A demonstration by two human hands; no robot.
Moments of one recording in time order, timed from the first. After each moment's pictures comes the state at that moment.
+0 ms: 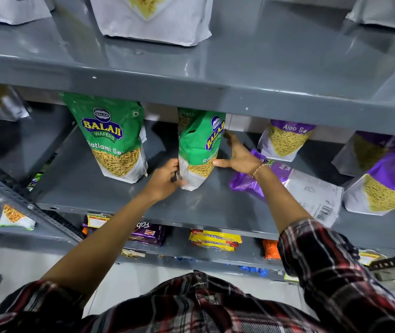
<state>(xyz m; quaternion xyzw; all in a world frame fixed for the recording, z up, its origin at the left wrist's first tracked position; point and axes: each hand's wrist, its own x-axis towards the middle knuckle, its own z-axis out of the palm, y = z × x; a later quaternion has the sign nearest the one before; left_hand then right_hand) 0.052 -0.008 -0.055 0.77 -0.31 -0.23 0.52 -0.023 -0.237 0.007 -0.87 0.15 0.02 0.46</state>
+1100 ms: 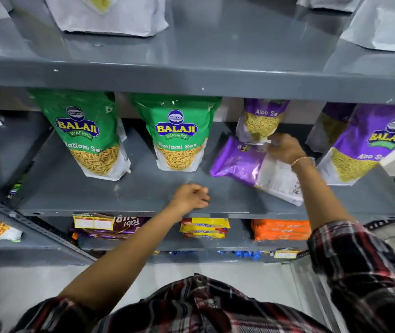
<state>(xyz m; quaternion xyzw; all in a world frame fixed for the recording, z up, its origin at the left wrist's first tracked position) -0.068 -0.063 -0.042 0.70 -0.13 -0.44 0.54 -0.153 -0.328 0.036 -0.89 0.37 -0.05 0.25</state>
